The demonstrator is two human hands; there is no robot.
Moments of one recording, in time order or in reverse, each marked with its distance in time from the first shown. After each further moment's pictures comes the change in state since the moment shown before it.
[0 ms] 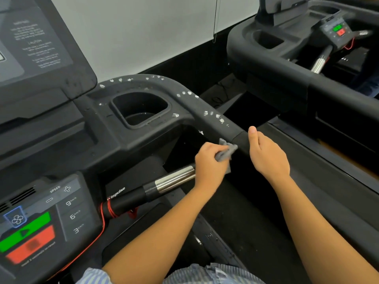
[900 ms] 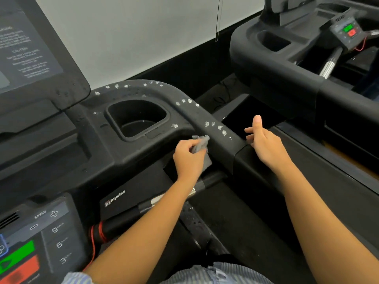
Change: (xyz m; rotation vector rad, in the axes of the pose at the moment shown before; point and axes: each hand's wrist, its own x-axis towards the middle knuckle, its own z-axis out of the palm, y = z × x) left_hand 0.060 -0.021 -0.018 -0.056 0.131 -0.354; right_hand 0.056 -0.018 -0.009 0.371 -0.199 0.212
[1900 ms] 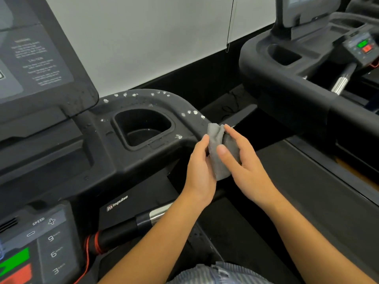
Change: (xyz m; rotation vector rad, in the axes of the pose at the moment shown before) left_hand -0.029 0.069 -0.011 -0.761 -0.405 -0.214; right_hand -0.041 -0.030 0.023 0.233 -0.208 -0.491
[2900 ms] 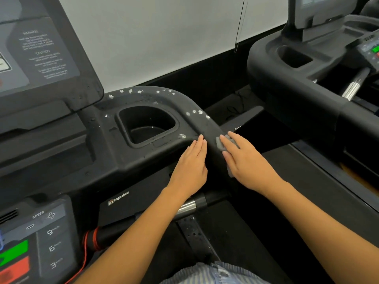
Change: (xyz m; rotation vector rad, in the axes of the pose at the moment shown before) left_hand 0.039 -0.026 -0.068 1.724 -0.053 0.379; right_hand 0.043 0.050 -0.011 -0.895 -0.181 -0.249
